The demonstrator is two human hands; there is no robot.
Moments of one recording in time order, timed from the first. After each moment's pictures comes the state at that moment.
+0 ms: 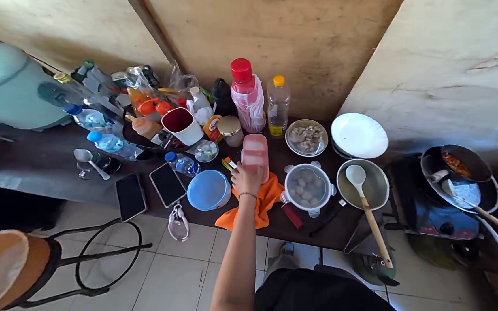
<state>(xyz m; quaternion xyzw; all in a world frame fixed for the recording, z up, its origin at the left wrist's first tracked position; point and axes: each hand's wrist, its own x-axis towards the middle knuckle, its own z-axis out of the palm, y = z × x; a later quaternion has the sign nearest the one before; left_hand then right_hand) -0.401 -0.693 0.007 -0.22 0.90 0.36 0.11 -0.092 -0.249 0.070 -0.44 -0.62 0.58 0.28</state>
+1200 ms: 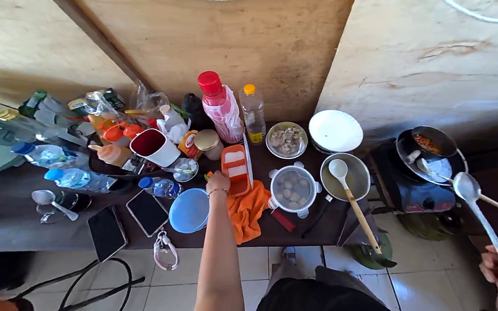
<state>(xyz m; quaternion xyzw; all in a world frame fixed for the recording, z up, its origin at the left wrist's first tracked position) -0.459 -0.722 0.001 -0.15 0.94 0.19 0.24 -0.064 -0.283 0.073 -0.39 -0.72 0.49 0.29</state>
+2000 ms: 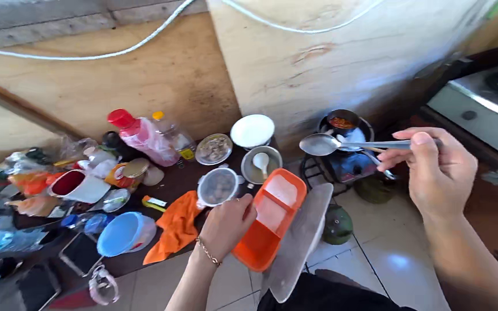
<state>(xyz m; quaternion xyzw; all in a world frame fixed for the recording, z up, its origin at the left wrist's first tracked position) -0.174 -0.515 0.168 0.41 0.90 0.14 0.09 -0.016 -0.208 0.207 -0.01 -0.76 0.47 0.46</state>
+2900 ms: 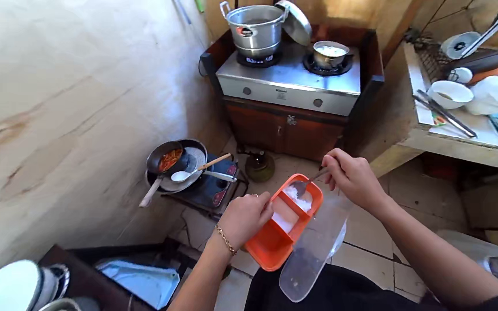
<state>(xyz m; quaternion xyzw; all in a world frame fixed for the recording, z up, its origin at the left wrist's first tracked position) 0.093 -0.059 0.165 0.79 0.57 0.00 0.24 0.359 -0.001 0.162 -0.45 -0.79 0.25 0.33</state>
